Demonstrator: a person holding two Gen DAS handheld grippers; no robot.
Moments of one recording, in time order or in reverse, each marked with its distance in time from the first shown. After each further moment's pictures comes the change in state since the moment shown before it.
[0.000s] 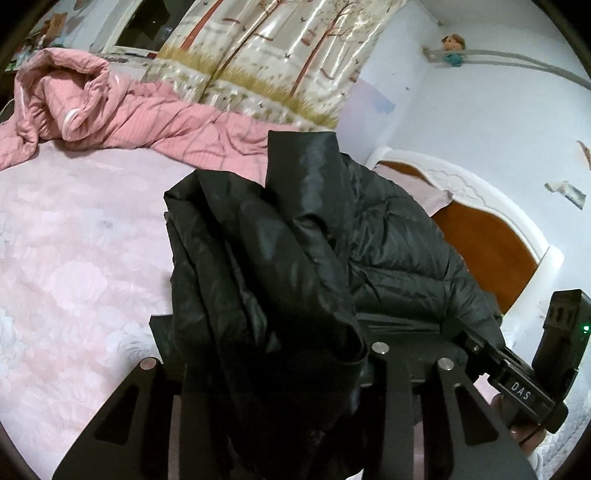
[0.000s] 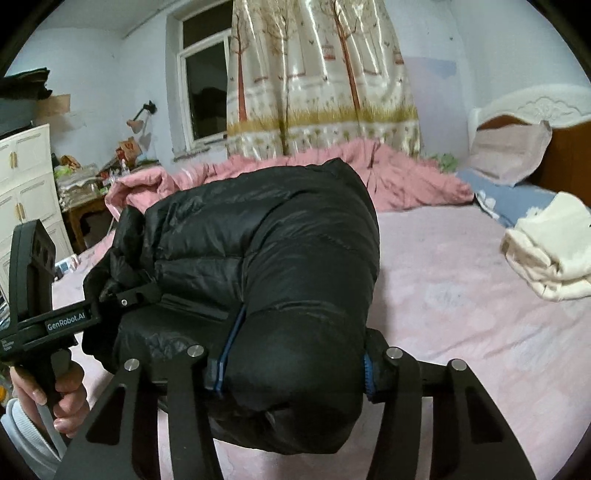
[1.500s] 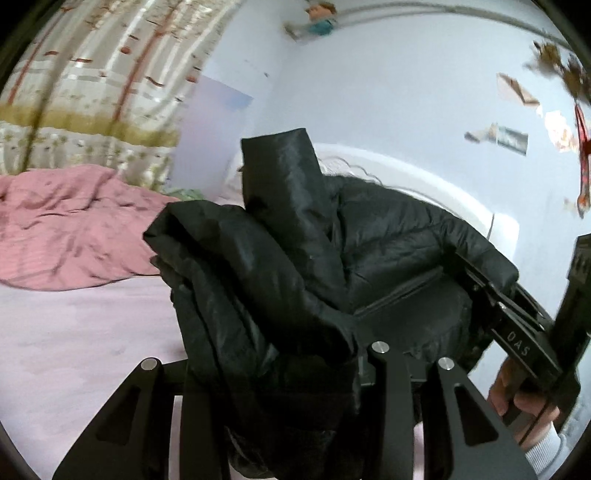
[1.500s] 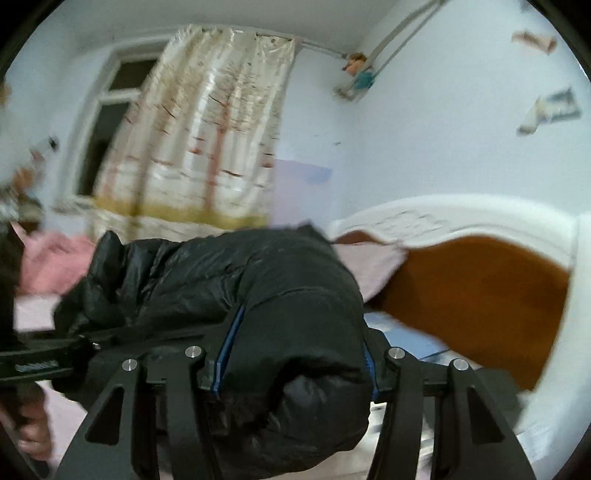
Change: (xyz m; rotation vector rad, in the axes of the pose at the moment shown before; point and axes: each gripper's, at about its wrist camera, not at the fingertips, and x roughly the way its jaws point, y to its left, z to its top) left arm 0.266 -0.329 0.083 0.288 -0.042 -0.369; right arm -0.088 -0.310 0.160 -0.150 -0.354 -0.643
